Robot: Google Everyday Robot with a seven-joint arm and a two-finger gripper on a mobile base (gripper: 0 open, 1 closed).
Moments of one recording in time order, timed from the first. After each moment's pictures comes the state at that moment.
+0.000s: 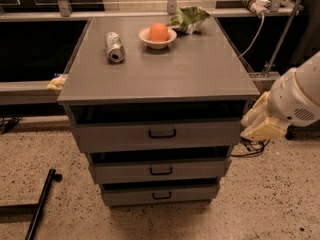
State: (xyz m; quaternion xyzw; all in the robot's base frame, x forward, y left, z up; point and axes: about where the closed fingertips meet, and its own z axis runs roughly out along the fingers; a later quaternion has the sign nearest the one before) arm 0.452 -0.214 0.874 -0.59 0.78 0.05 0.21
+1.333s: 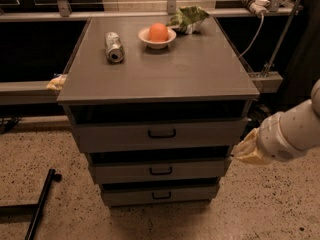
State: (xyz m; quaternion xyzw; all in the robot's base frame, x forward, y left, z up) arm 0.450 -0.222 0.775 -0.59 0.78 0.06 0.23
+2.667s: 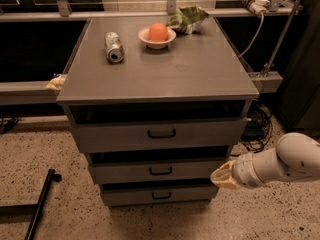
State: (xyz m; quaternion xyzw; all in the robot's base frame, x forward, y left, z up) arm 0.480 -0.203 0.591 -0.57 0.75 0.19 0.29
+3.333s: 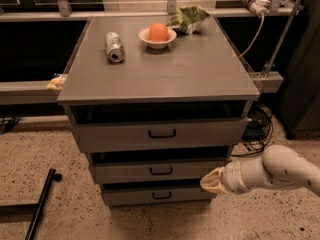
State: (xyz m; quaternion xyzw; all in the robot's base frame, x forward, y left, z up) arm 0.491 -0.178 0.537 -0.59 0.71 0.21 0.32
